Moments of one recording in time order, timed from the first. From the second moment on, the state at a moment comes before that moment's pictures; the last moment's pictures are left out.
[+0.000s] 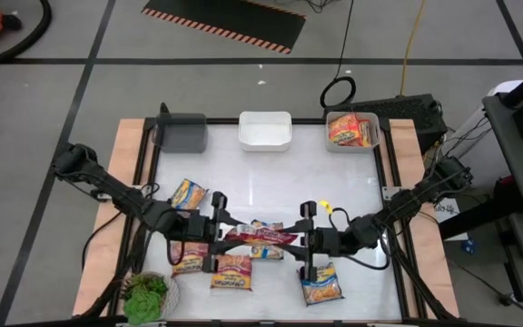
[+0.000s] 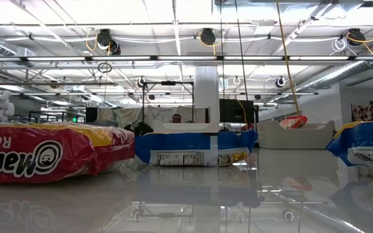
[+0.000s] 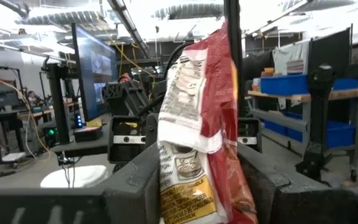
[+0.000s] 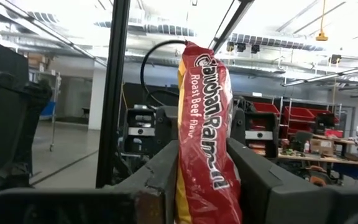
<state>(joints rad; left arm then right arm) -0.53 1.38 0.88 0.78 -0.37 0.20 0.54 1.55 0.88 1.08 0.51 -0.26</state>
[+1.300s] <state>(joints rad) -0.68 0.95 0.88 -0.09 -1.16 -0.07 0.00 1.67 0.88 0.91 0.90 -0.09</state>
